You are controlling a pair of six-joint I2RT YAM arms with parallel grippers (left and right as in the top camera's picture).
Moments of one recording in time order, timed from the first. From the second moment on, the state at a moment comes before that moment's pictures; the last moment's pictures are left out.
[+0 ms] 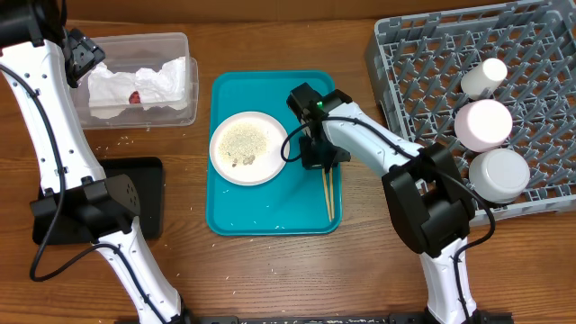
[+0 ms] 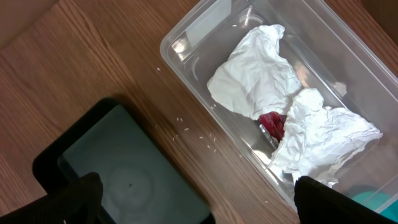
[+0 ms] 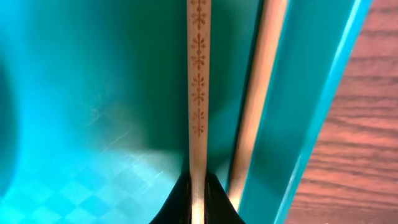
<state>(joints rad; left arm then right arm) 0.30 2.27 2.73 -1.65 -0.29 -0.57 0.57 2.22 1.70 -1.06 0.02 0.46</state>
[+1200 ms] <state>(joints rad) 0.30 2.27 2.73 -1.65 -0.29 -0.57 0.06 2.25 2.18 -1.25 -0.05 -0.08</state>
